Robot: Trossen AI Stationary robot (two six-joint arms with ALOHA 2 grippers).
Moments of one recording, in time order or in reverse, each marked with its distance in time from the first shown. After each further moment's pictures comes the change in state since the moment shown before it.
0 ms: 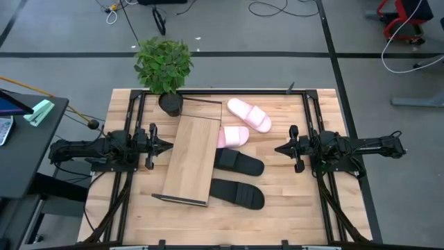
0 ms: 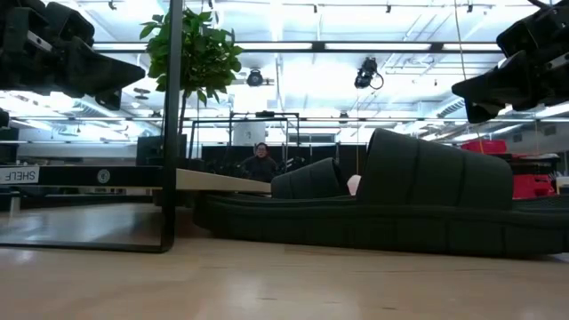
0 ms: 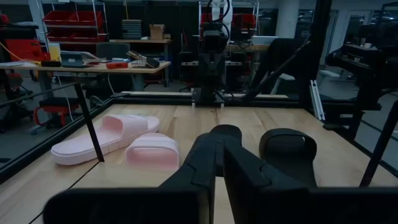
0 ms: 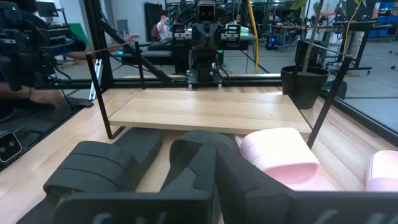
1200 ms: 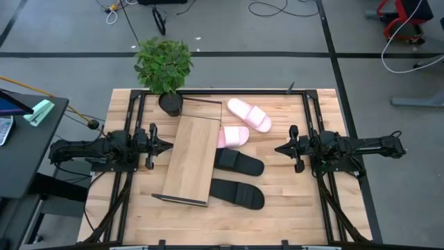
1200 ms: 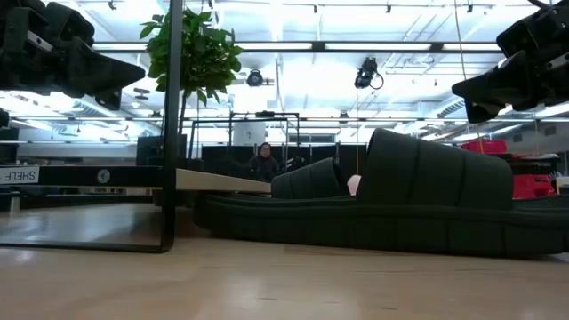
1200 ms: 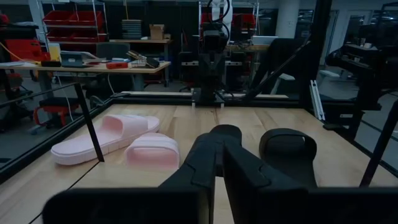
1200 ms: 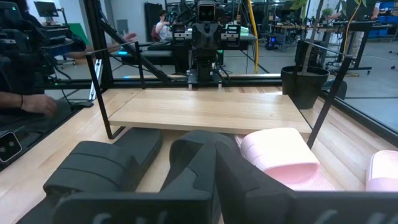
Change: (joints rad) left arm 0.000 0.000 0.000 0.000 0.000 0.000; right arm 0.000 0.000 0.000 0.000 0.000 0.000
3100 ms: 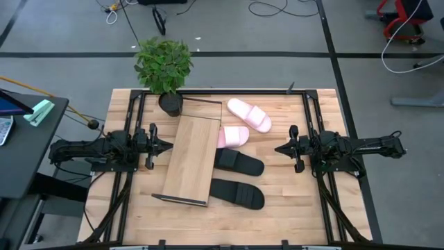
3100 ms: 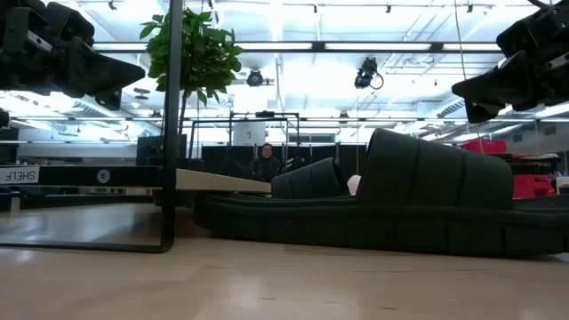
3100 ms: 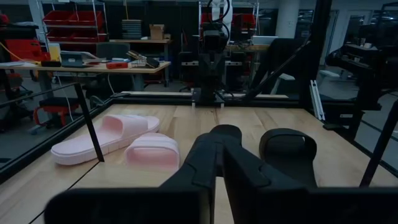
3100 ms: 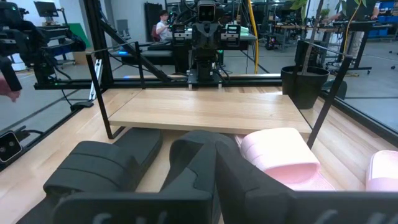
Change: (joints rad) left arm 0.000 0.000 0.000 0.000 0.000 0.000; right arm 0.000 0.000 0.000 0.000 0.000 0.000
